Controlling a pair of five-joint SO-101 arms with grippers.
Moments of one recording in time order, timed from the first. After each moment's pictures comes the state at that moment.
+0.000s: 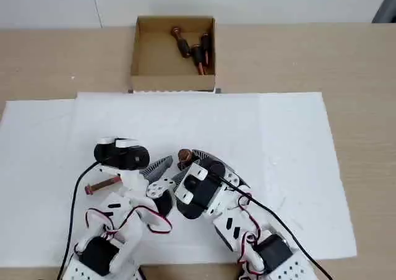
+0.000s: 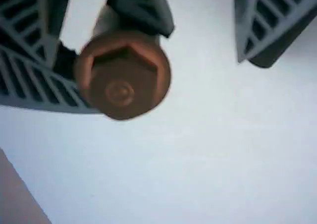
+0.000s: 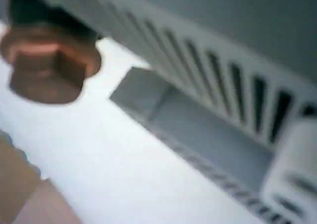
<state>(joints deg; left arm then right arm) 26.4 -103.7 90.5 49.7 30.6 -39.4 -102.2 95.7 28.5 21.1</state>
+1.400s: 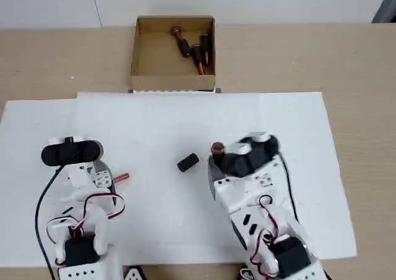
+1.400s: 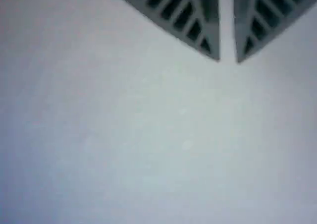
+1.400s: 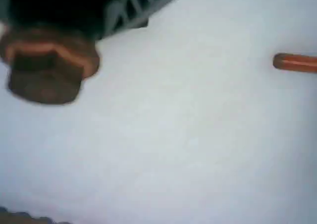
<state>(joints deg) -13.1 -103.6 94.1 57.1 3.9 -29.5 -100.2 80.0 51.6 -10.9</state>
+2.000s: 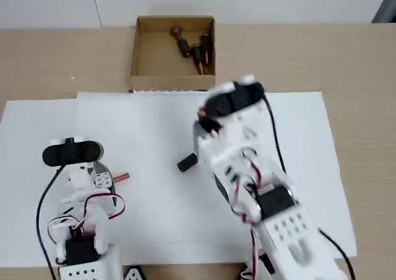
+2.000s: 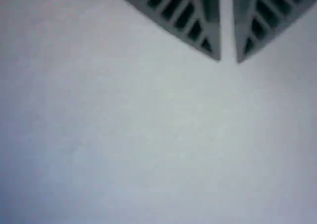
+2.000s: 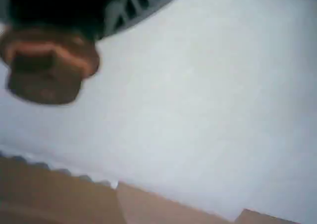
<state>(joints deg) -13.5 -103.6 94.6 57.3 3.9 -29.5 -49.1 50.4 35.0 -11.5</state>
